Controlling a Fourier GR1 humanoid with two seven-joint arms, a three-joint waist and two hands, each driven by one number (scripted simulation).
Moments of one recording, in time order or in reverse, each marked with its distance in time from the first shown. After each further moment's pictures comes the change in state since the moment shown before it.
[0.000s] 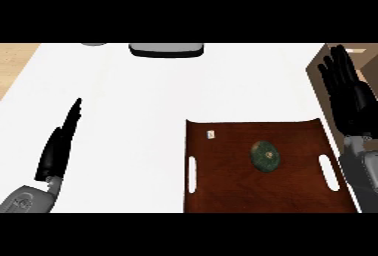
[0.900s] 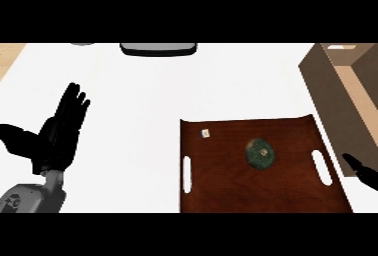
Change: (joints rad) left arm 0.006 -0.147 0.165 -0.194 0.282 -0.064 0.001; right arm 0.518 -0.114 -0.152 -0.166 0.229 -0.160 -0.280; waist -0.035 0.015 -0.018
